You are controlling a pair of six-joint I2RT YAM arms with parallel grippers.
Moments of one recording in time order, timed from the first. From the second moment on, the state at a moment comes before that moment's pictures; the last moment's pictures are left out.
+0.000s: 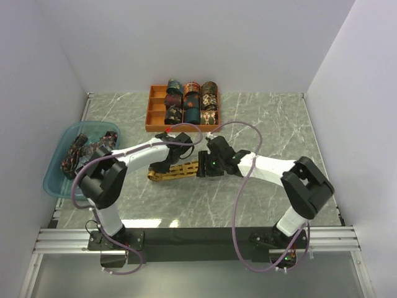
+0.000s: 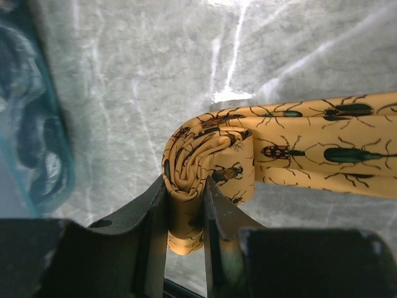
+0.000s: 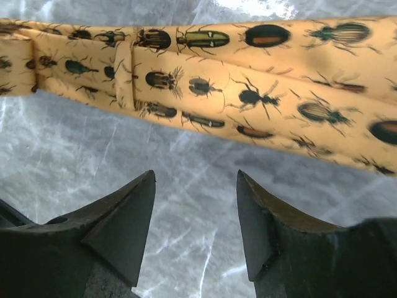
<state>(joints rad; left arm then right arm) -0.70 1.75 1.19 -0.94 -0.59 -0.52 0.73 1.65 0.92 -0.19 -0.10 0.59</state>
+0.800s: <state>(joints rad) -0.82 2.08 1.50 -1.19 -0.72 -0.62 0.62 1.39 0.69 -0.16 -0.06 0.59</state>
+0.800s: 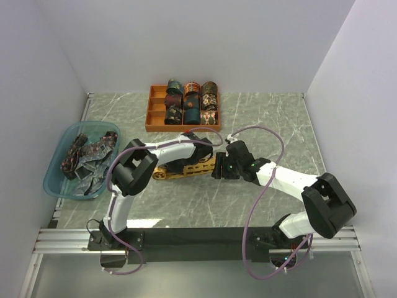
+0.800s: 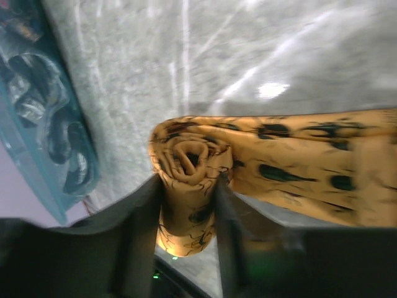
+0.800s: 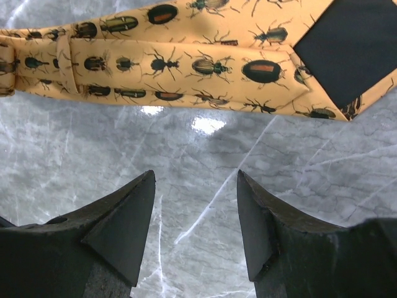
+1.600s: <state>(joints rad) -0.83 1.98 1.50 -1.05 -0.53 -0.65 0.61 1.38 0.68 -0.11 -0.11 0.56</state>
